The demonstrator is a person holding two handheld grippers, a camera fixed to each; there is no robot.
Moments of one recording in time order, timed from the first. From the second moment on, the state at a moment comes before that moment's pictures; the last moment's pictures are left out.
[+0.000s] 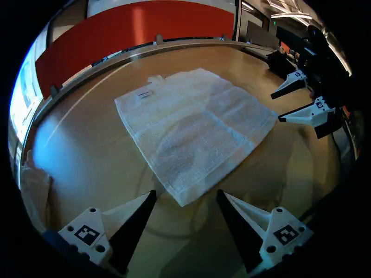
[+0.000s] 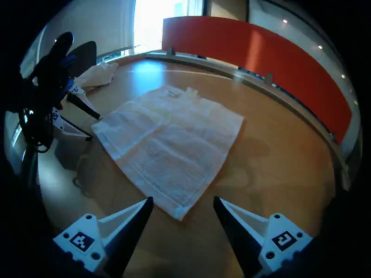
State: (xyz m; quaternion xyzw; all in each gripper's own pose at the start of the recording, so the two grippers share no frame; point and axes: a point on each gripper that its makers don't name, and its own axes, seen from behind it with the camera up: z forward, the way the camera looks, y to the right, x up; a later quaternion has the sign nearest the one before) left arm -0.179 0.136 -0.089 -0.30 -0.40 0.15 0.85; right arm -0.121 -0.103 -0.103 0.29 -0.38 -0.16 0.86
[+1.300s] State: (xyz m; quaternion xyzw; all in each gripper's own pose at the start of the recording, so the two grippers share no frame) left arm -0.181 0.143 -0.093 -0.30 -0.41 0.16 0.84; right arm -0.138 -0.105 -0.112 0.31 -0.41 -0.14 0.84
